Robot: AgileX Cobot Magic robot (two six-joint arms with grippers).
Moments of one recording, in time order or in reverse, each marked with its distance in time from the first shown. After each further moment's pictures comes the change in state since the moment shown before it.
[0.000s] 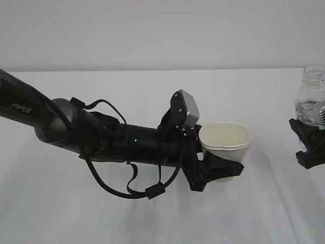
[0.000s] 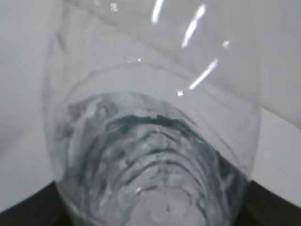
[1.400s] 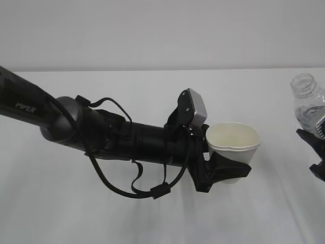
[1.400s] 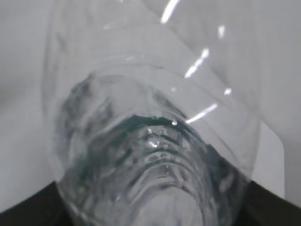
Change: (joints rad) left arm -0.017 0.002 -0.029 0.027 0.008 -0.021; right arm 0.000 -0.147 -0.034 -0.050 0.297 -0.211
